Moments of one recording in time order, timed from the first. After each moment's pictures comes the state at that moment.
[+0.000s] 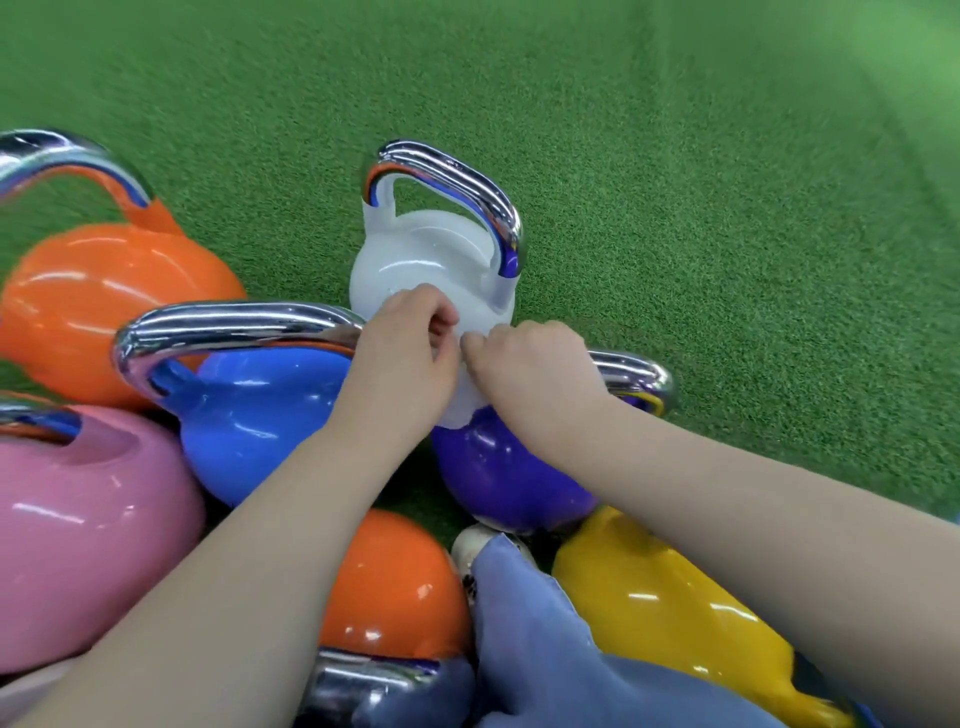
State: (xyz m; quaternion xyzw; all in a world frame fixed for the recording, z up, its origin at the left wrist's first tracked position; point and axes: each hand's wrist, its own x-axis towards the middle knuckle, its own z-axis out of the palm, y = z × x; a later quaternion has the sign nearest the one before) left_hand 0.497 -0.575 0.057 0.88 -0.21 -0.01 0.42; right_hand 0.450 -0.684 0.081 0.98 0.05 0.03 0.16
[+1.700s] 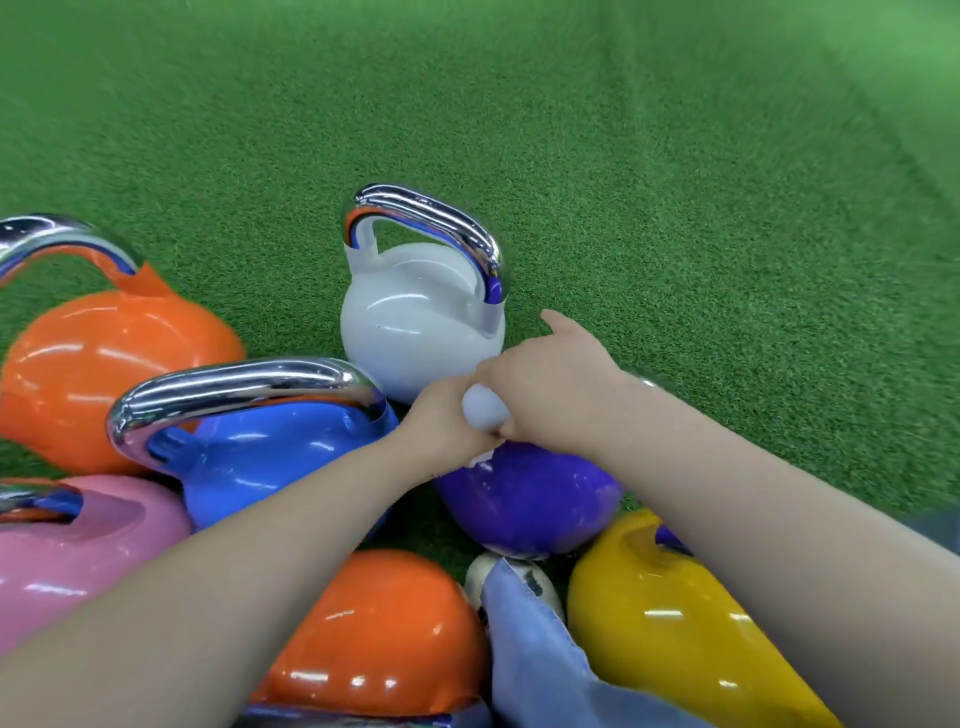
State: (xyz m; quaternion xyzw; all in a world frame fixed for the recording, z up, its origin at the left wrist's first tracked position) left_hand 0.499 -0.606 0.037 0.86 -0.25 -0.31 0.32; right_hand 0.454 -0.710 0.104 0.98 0.07 -0.18 0.11
